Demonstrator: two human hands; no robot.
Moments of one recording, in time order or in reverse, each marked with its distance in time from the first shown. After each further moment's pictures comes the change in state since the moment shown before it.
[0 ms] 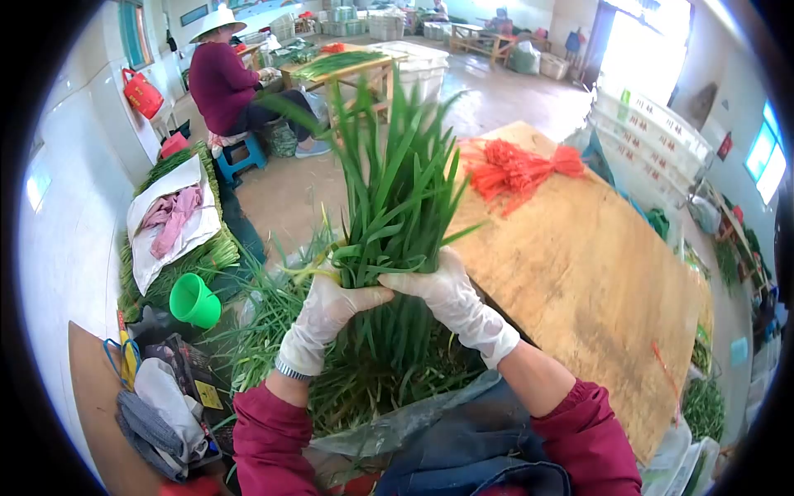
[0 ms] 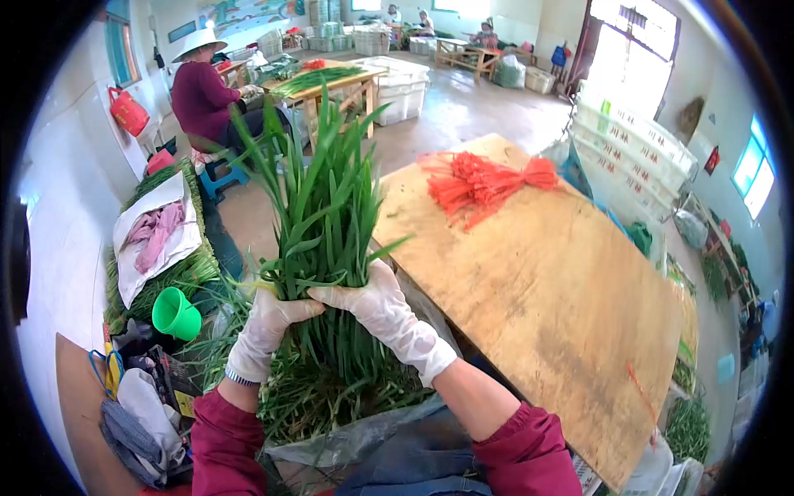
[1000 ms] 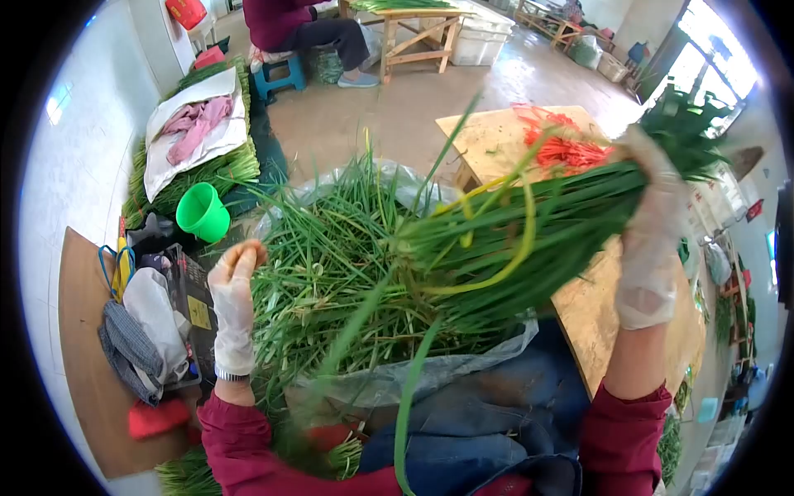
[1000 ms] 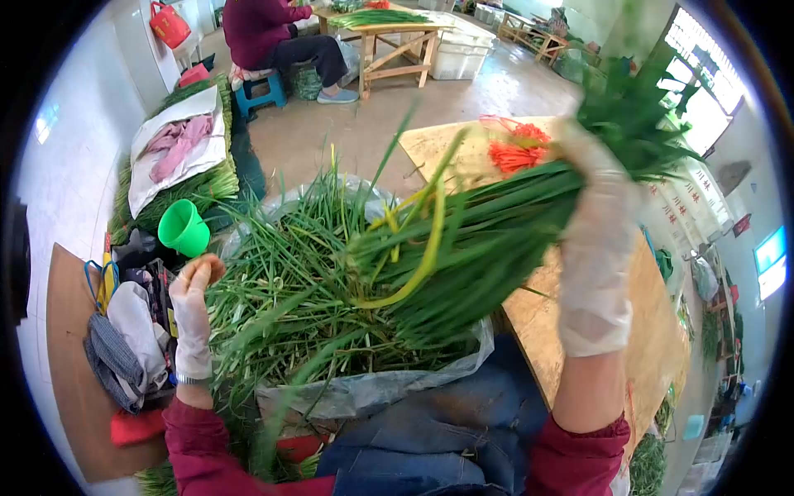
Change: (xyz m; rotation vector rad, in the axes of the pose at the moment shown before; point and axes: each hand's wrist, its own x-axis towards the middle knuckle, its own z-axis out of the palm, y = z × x) left_hand -0.145 -0.052 -0.111 0.301 0.792 -0.075; right_hand -0.004 -0.107 -0.040 -0.142 0.597 -0.183
